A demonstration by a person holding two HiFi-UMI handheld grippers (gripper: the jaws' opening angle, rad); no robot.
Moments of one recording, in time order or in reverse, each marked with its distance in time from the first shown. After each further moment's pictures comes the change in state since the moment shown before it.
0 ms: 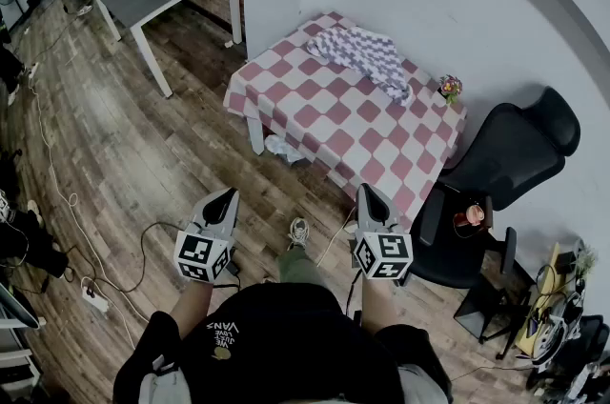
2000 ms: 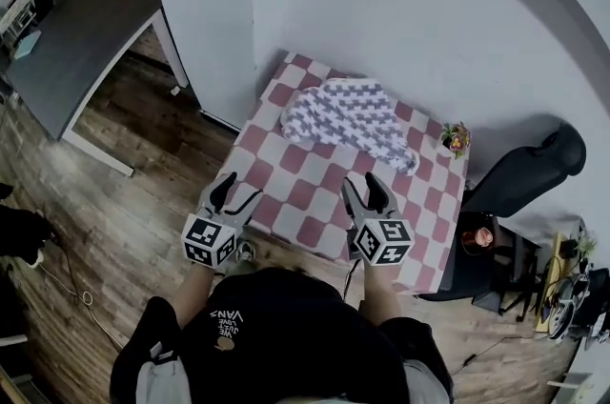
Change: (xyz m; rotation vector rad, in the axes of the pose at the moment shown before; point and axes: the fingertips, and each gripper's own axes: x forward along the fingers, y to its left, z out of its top) left arm 0.402 0.154 0.076 0.001 0.104 -0.416; right arm 0.342 -0.110 0.083 0.185 0.038 -0.190
